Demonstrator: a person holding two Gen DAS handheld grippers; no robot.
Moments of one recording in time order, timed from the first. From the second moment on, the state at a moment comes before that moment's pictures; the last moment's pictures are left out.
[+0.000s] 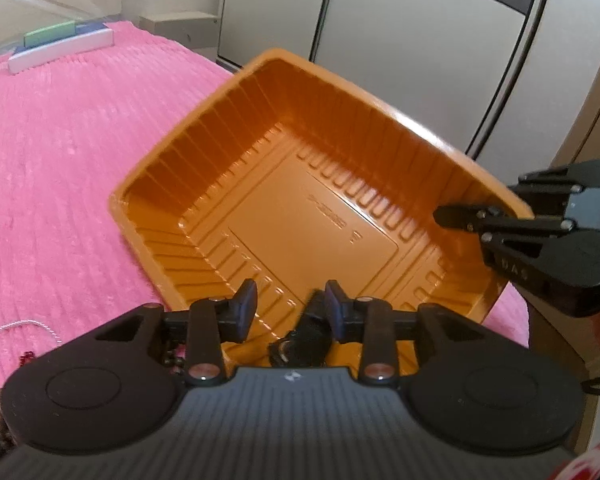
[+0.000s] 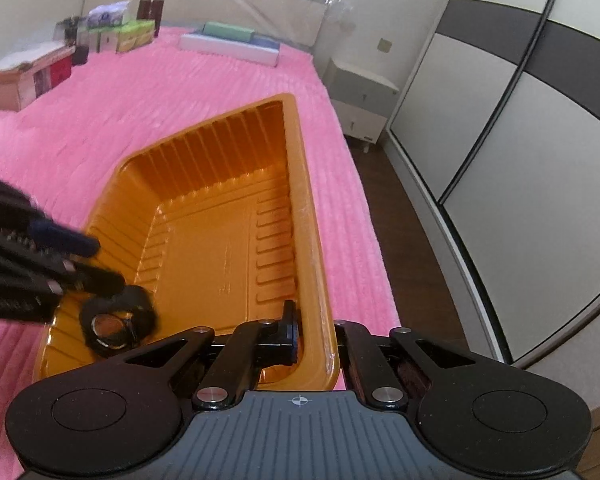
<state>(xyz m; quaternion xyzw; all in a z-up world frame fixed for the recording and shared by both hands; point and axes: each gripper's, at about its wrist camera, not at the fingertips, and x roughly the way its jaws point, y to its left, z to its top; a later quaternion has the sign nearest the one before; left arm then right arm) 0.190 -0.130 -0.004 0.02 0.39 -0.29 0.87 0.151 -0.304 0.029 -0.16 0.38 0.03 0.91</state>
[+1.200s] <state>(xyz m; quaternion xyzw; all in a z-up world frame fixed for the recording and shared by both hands) 0.126 0.057 -0.051 0.02 0.37 -0.07 0.92 0.151 -0.283 0.023 -0.23 0.43 0.03 0.88</state>
